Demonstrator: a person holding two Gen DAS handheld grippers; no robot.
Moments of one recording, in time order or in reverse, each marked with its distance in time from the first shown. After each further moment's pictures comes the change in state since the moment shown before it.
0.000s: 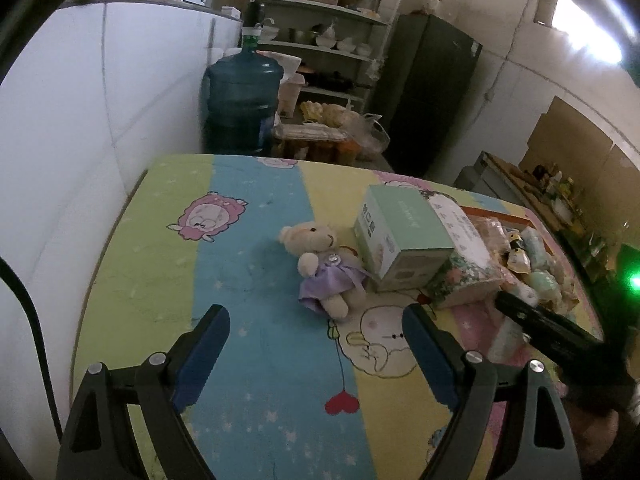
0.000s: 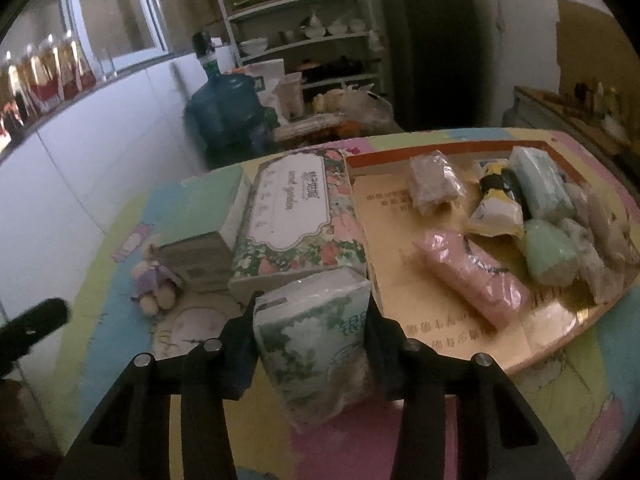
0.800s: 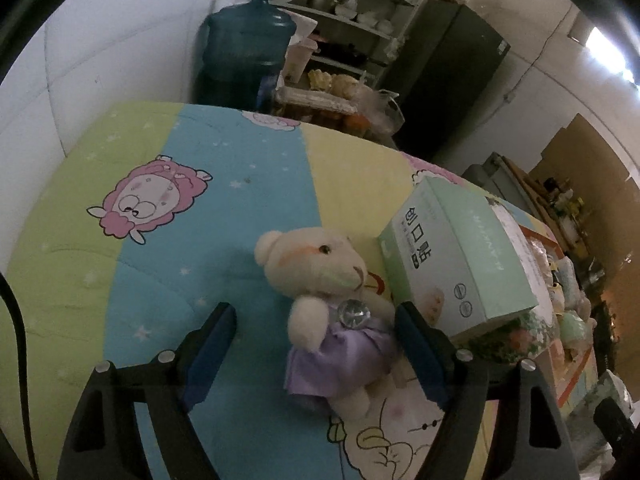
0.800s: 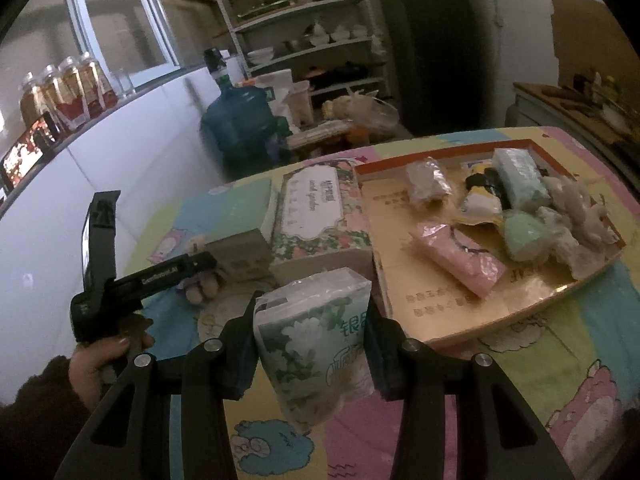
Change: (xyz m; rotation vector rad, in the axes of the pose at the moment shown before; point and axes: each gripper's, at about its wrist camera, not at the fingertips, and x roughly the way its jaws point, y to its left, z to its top) left arm 0.110 0.012 0.022 -0.122 0.092 -0.044; right arm -0.047 0.004 -0.006 0.023 -0.007 0.037
